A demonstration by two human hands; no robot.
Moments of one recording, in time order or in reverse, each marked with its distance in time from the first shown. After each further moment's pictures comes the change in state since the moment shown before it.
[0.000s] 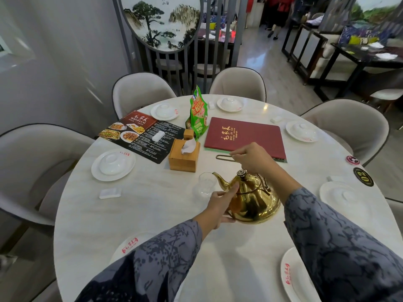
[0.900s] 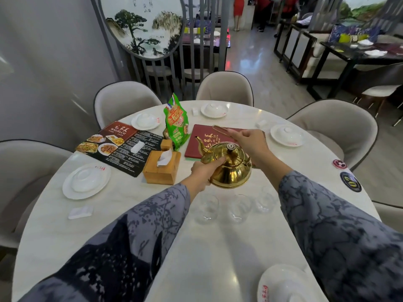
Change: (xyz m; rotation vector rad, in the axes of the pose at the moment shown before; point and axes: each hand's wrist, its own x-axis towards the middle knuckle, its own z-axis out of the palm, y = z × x) left_hand 0.074 0.117 0.059 0.089 0.197 0.221; right_hand 0.076 0.057 -0.070 0.502 0.267 0.110
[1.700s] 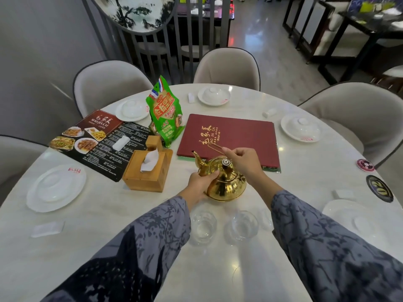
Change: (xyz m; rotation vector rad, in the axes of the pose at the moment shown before) left_hand 0.127 -0.044 0.024 0.013 -0.015 -0.137; right_hand 0.099 0.115 0.053 0.049 -0.087 0.036
